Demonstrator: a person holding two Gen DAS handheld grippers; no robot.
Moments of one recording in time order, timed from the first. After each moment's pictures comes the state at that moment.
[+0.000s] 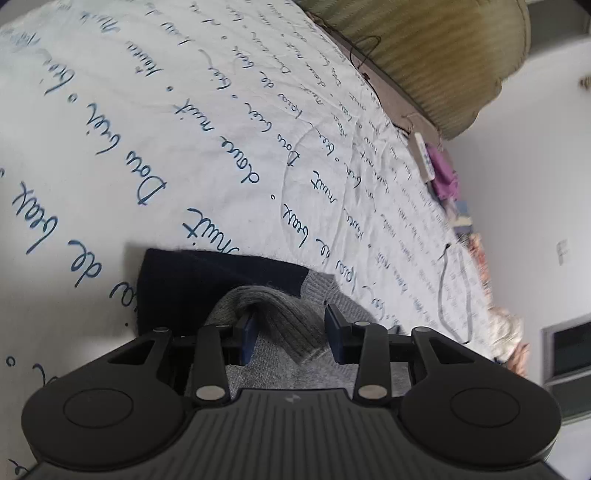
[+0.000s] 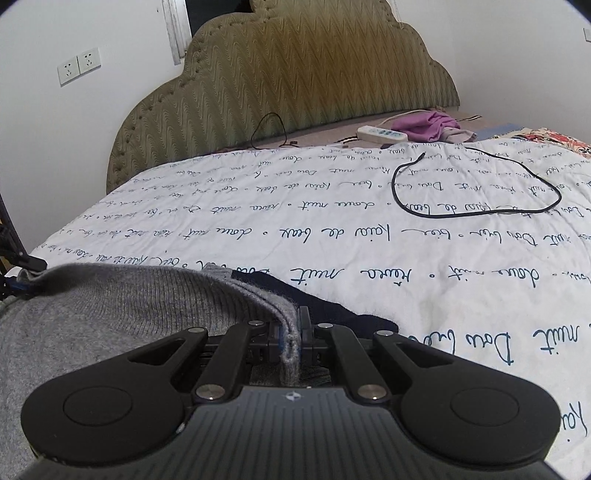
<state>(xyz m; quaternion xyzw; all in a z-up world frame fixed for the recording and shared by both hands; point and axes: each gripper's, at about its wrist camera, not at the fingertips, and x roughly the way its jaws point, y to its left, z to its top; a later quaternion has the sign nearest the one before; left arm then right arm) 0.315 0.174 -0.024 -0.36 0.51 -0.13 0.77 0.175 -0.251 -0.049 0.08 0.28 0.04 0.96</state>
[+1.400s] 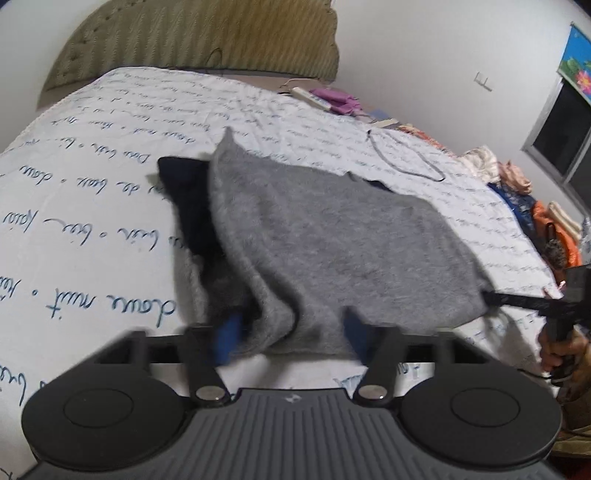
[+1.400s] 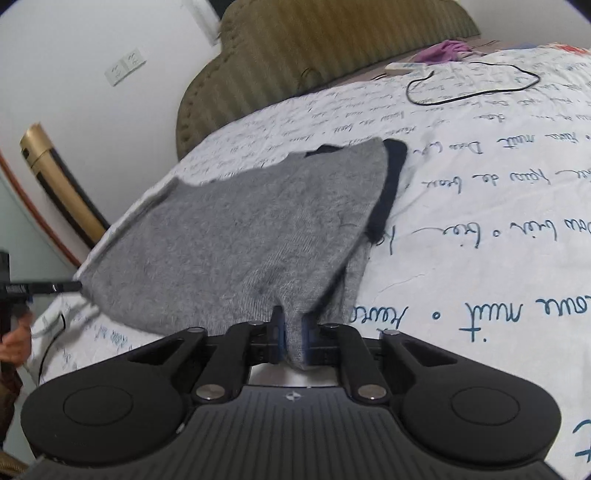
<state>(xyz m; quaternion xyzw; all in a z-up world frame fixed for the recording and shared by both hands) 0.107 0.181 -0.012 -0.06 0.40 -0.28 0.87 -0.009 -0.252 -0.057 0.19 0.32 0.13 0.92</state>
